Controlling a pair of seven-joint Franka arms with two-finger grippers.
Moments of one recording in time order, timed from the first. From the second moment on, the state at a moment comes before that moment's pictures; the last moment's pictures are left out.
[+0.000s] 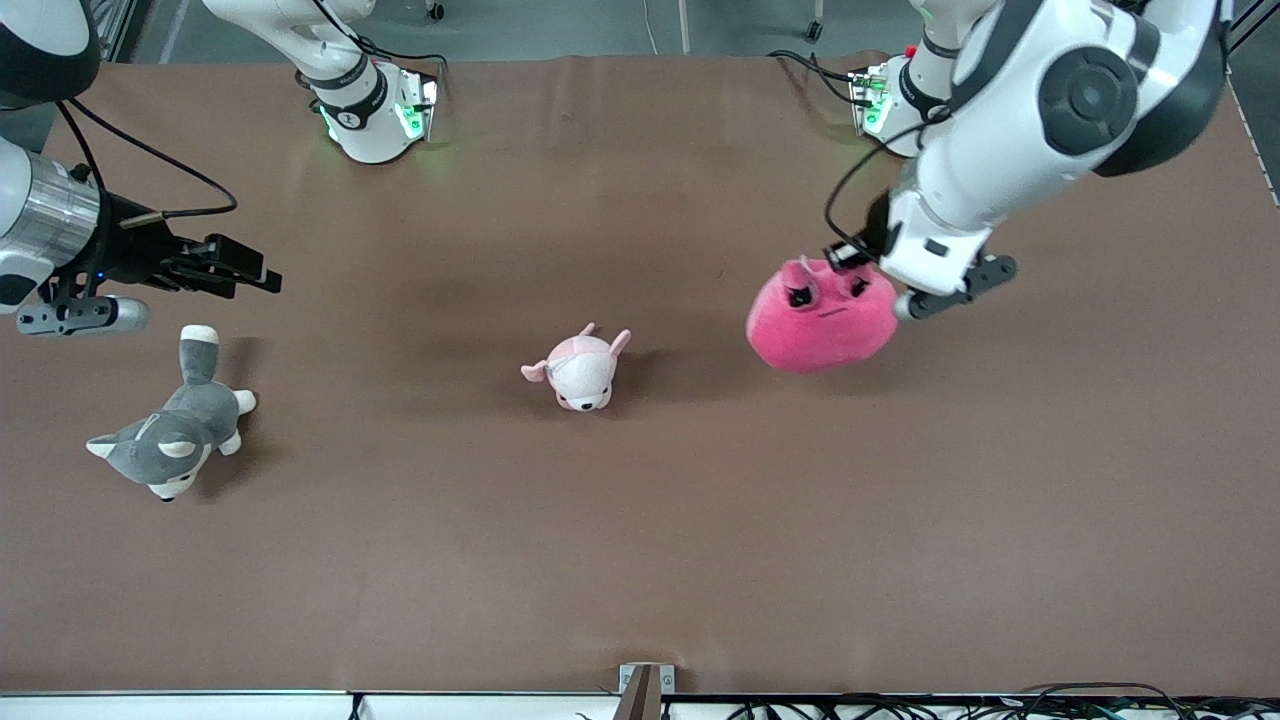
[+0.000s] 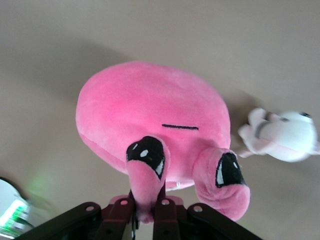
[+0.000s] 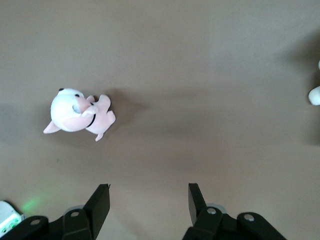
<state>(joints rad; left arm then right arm) -0.03 0.12 -0.49 -1.64 -0.19 1.68 -0.92 0.02 0.04 0.01 -1.66 0.33 1.55 0.03</state>
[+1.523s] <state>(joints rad) -0.42 0.29 -0.52 -1.45 -0.19 2.21 -1.39 0.15 0.07 0.01 -1.66 0.59 1.53 0.12</state>
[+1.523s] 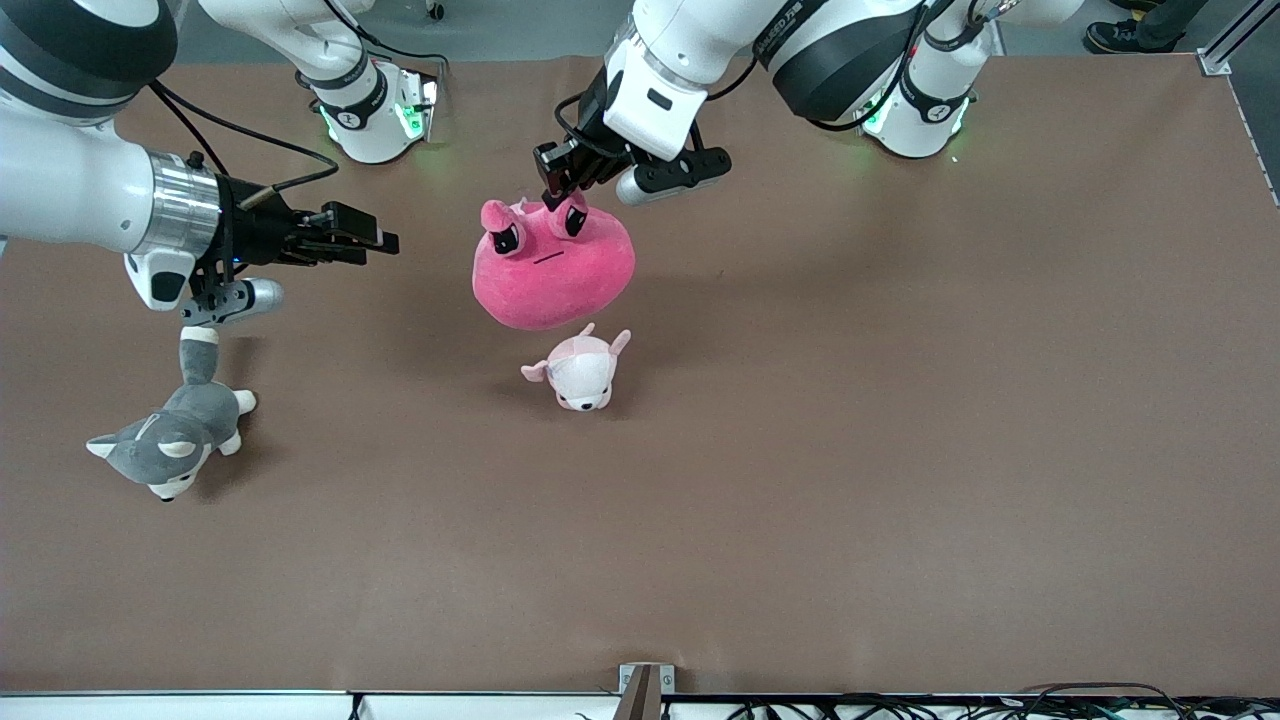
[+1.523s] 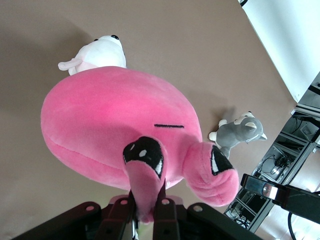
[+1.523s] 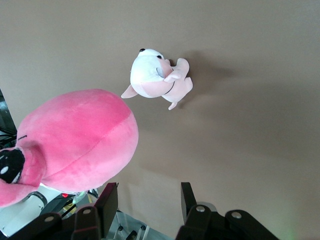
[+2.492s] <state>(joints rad) -0.43 0.30 -0.52 -1.45 -0.19 2.21 -1.39 0.27 0.12 0.02 -1.49 0.68 1.52 0.42</state>
